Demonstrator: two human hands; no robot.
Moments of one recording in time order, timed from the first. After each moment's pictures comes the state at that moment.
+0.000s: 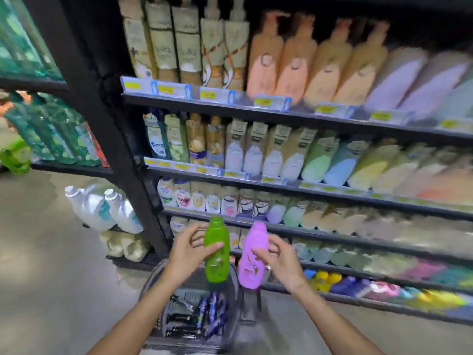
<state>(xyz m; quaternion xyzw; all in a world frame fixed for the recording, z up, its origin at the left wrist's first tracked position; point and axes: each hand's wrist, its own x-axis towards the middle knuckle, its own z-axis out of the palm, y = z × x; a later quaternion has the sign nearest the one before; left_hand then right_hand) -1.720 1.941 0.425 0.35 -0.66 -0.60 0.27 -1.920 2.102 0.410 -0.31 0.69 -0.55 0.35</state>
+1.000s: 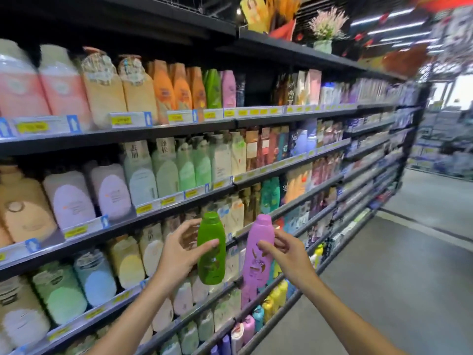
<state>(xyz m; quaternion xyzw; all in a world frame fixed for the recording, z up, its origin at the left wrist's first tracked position) -2.160 2.268 0.653 -0.10 -0.75 -0.62 0.20 -2.187 2.526 0.630 -0.17 0.73 -0.66 -0.08</state>
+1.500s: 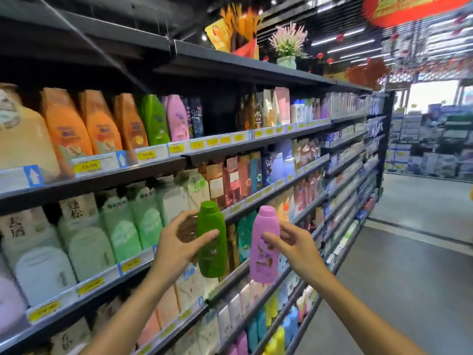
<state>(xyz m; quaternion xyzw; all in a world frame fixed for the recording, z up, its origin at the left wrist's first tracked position) -2.364 2.354 0.728 -0.17 -0.75 -0.59 0.22 -2.367 2.619 0.691 -0.17 0.72 -0.66 -0.16</state>
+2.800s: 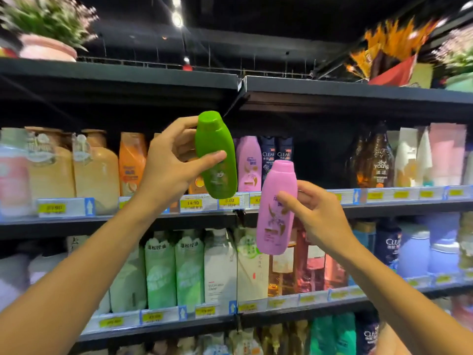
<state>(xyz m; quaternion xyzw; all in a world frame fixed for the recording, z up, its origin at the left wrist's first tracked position) -2.447 2.350 0.947 -0.14 -0.74 -0.38 0.54 -2.592 2.565 0.876 -0.49 0.59 -0.63 -0.11</state>
